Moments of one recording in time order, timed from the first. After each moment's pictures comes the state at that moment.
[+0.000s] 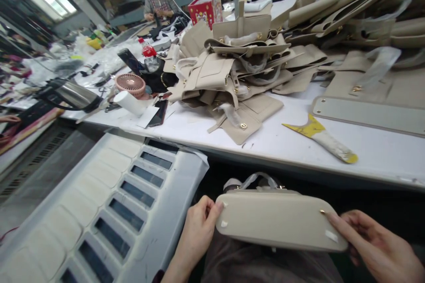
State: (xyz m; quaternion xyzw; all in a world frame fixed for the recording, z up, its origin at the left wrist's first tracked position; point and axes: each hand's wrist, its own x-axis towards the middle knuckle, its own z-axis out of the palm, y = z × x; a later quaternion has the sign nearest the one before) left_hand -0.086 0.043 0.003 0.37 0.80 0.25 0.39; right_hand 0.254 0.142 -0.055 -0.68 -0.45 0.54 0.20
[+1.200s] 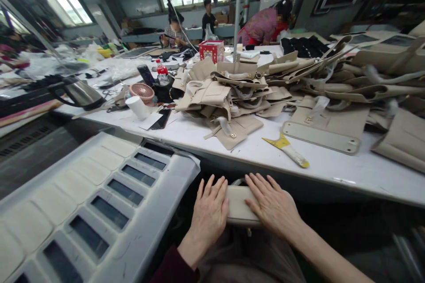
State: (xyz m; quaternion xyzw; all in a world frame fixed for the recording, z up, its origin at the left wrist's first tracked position) left_hand -0.039 0.042 -0.007 0.69 0.71 0.15 0.01; right_hand 0.162 0.150 -0.023 -0.32 -0.94 0.04 0.08
